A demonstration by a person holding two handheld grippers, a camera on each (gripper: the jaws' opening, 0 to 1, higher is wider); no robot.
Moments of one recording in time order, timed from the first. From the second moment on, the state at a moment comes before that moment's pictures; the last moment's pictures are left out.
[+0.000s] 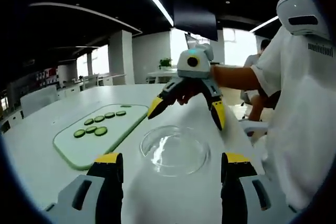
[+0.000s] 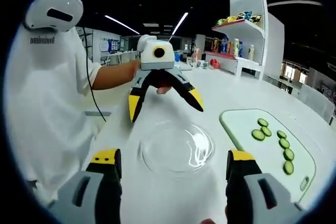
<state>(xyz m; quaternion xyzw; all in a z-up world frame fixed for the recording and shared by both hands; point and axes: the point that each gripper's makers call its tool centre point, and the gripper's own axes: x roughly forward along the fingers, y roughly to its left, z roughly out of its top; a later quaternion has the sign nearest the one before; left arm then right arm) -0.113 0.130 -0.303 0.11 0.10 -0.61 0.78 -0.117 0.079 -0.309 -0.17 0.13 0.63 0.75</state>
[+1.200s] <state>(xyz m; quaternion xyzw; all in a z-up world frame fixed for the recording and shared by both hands) -0.108 0.104 -0.326 0.13 0.12 -0.64 0.75 -0.109 0.104 -0.332 -0.18 0.15 0.65 0.73</state>
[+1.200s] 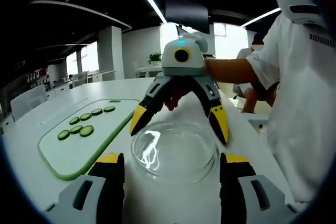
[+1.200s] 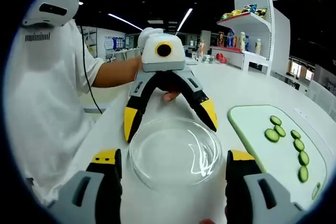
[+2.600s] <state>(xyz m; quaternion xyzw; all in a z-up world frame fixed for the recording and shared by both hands) -0.108 0.095 -0.330 0.13 0.12 -0.65 0.73 -0.109 0.108 -0.337 -0.17 0.15 0.66 0.72</state>
